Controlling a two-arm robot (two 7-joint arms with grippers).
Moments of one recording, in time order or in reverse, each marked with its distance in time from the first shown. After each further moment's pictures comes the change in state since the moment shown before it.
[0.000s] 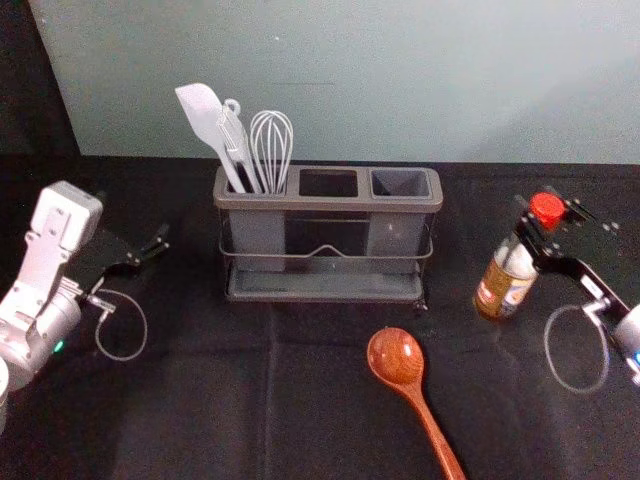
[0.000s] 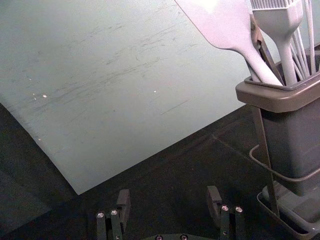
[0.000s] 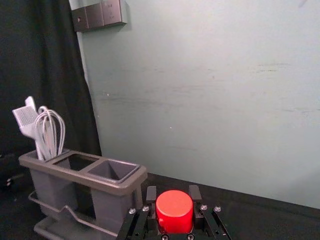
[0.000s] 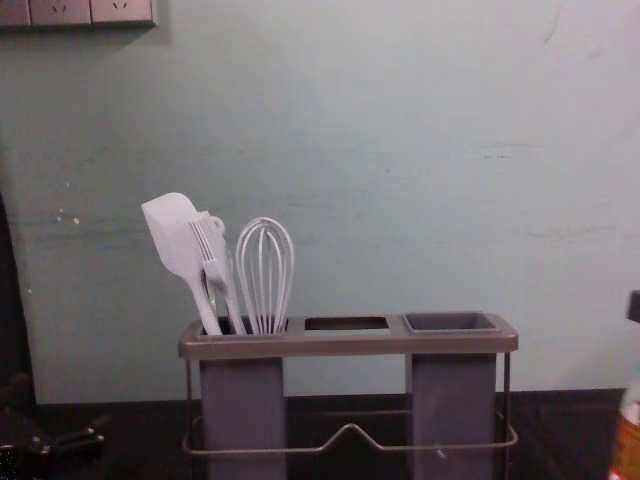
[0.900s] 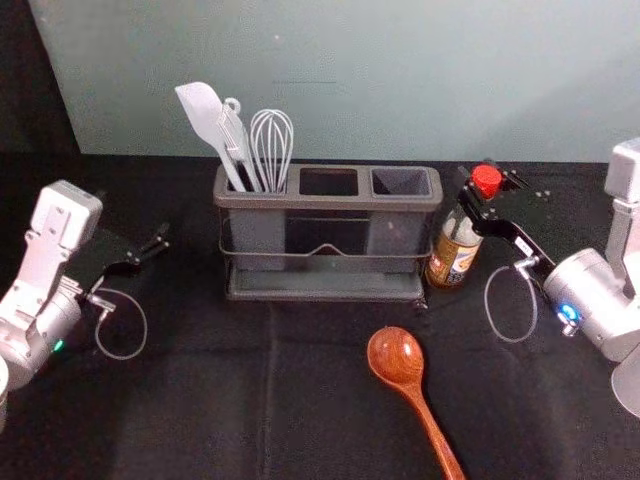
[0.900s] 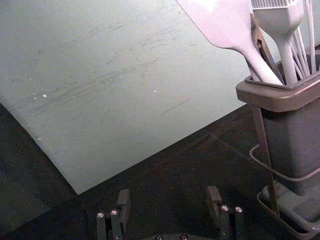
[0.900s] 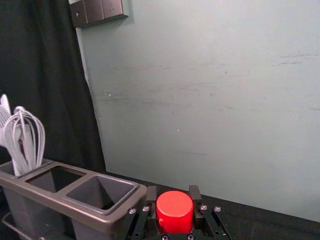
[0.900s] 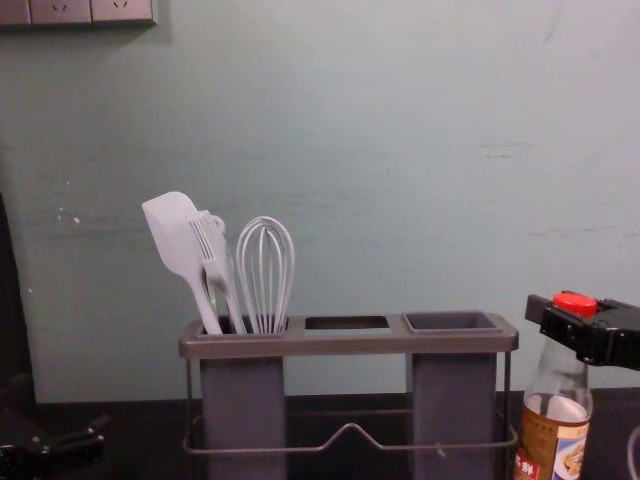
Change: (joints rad) left arm 0.000 0.000 0.000 0.000 0.000 0.000 0.000; right arm 0.259 -0.144 -0.099 0.302 -0.072 -0.042 0.045
